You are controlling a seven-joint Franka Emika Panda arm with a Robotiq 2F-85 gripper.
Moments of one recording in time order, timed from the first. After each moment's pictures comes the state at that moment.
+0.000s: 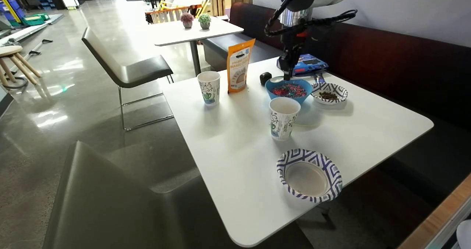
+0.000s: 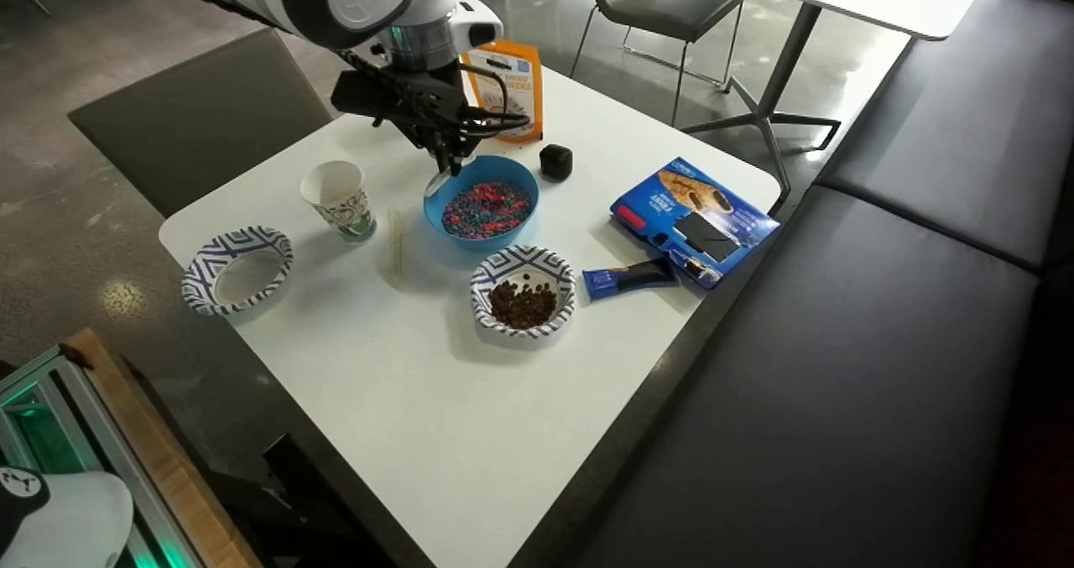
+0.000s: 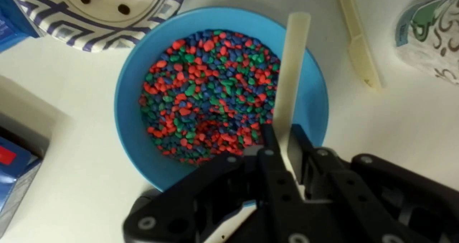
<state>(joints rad) -0.08 0.31 0.08 -2.08 -0.05 2.40 -0.42</state>
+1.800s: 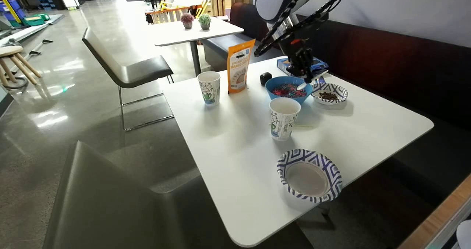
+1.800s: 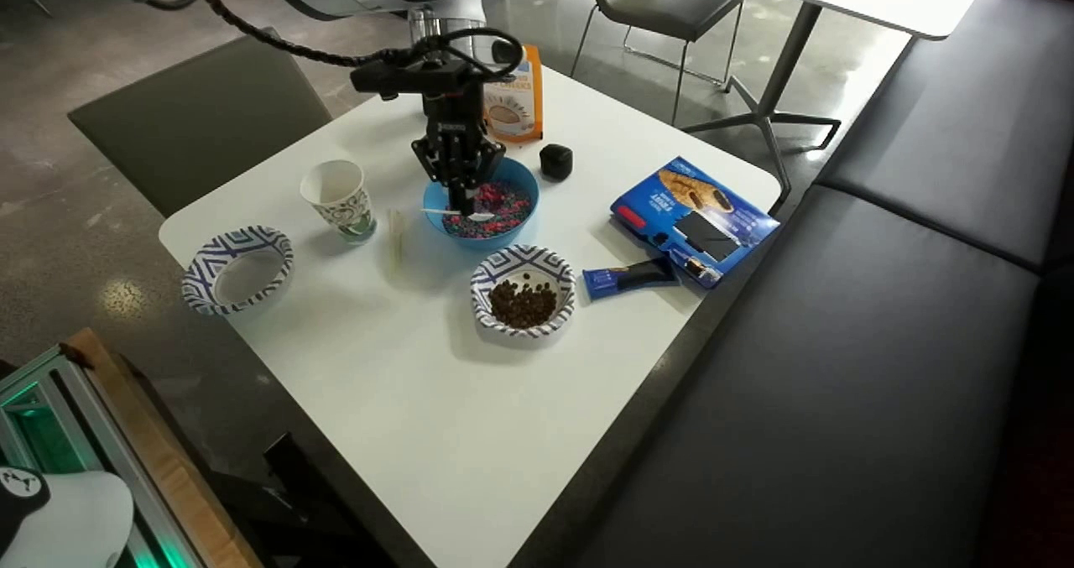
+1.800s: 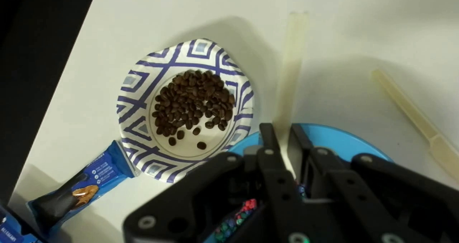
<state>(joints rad) 0.06 0.55 -0.03 -1.73 -0.36 1.80 -0.06</state>
